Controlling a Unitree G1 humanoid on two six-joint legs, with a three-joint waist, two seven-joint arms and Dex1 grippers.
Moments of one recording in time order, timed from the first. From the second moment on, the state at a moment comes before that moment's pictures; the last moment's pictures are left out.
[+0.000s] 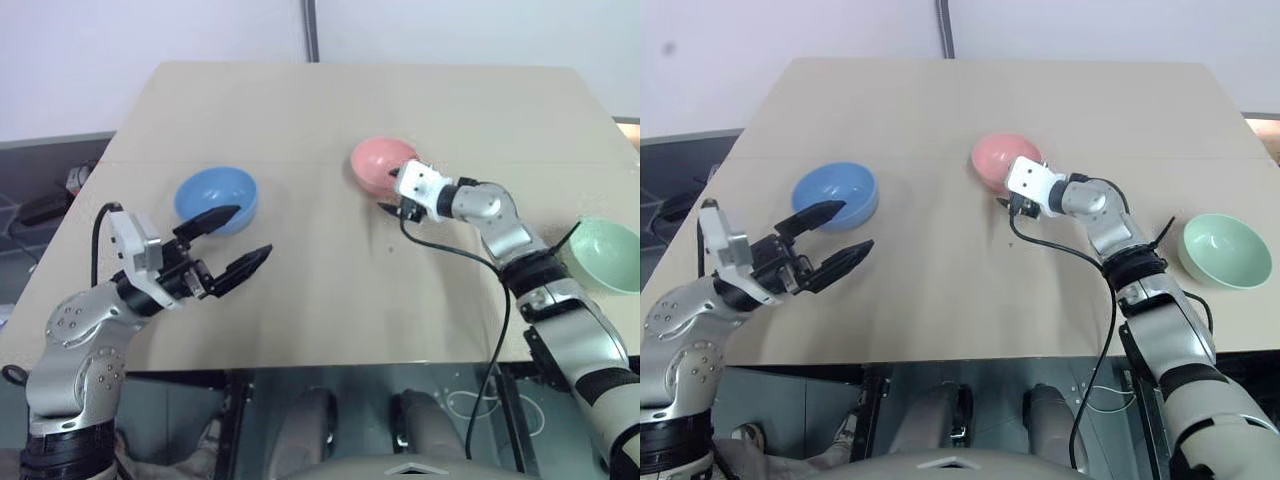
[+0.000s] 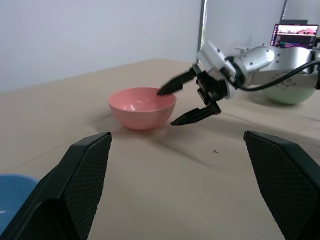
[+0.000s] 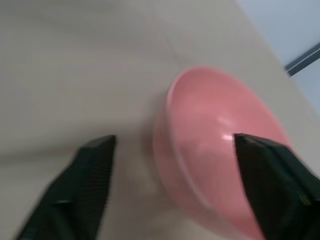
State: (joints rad) left arm 0.02 0.64 0.39 -0.35 -0.71 0.25 -0.96; right arm -0.92 -0.38 0.32 0.76 -0.17 -0.20 0.71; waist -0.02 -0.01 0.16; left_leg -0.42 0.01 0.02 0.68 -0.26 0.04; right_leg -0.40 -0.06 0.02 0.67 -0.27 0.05
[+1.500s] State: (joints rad) left arm -0.21 0.70 0.19 -0.30 -0.80 0.31 -1.27; right arm -0.14 -0.83 -0.27 -0.62 -0.03 0.95 0.79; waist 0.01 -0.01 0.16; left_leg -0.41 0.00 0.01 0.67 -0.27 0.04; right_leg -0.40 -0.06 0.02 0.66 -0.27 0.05
